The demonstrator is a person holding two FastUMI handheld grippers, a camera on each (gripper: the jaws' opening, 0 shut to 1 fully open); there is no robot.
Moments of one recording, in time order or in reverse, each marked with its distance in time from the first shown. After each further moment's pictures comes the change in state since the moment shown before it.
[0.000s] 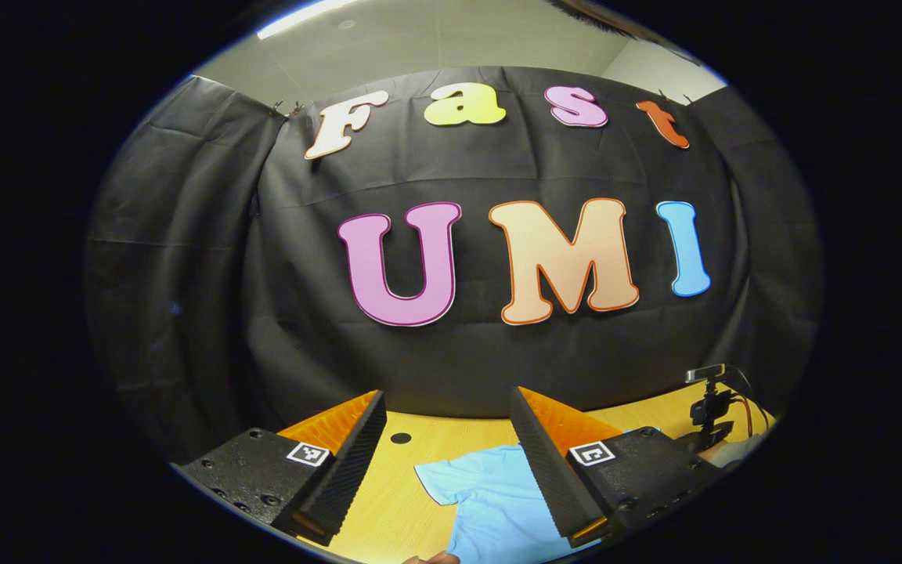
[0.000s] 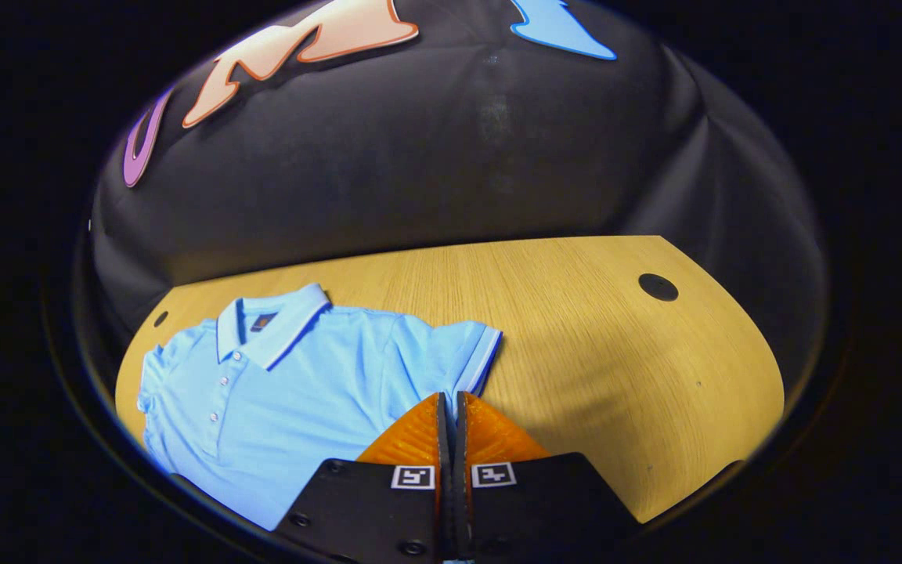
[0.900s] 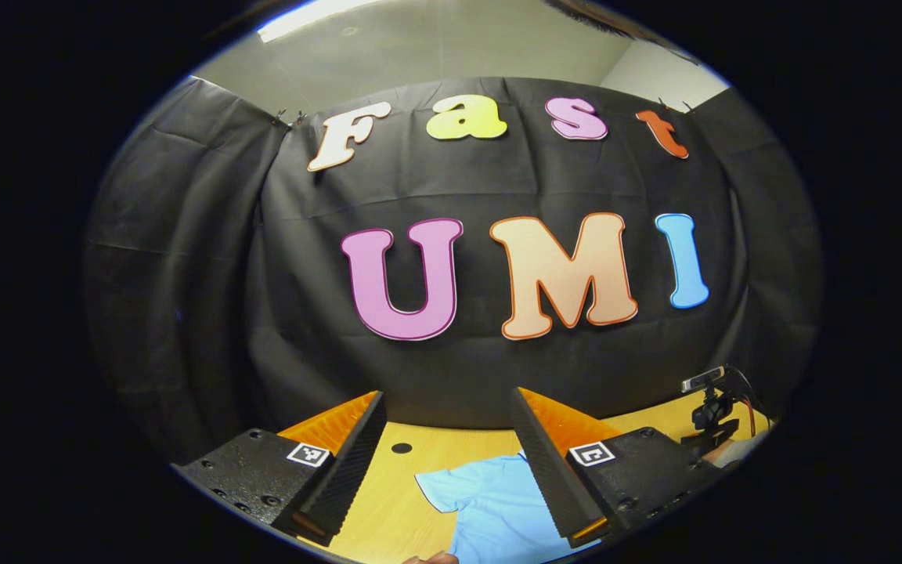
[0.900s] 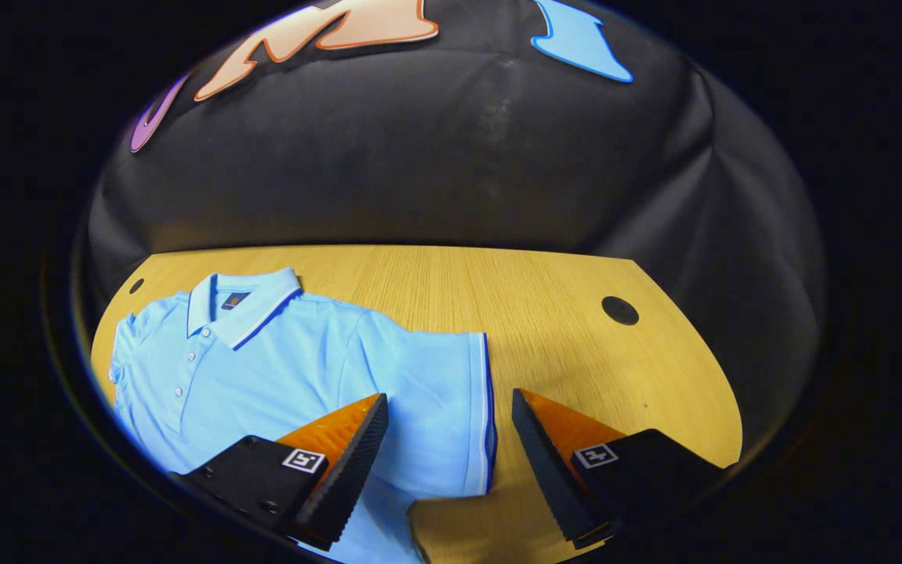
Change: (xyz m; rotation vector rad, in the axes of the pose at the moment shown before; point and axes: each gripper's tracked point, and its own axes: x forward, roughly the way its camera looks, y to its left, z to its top) left arm -0.002 0.002 0.010 0.000 -0.029 0.003; right arm -0.003 -0.045 -0.014 -0.151 0.063 -0.152
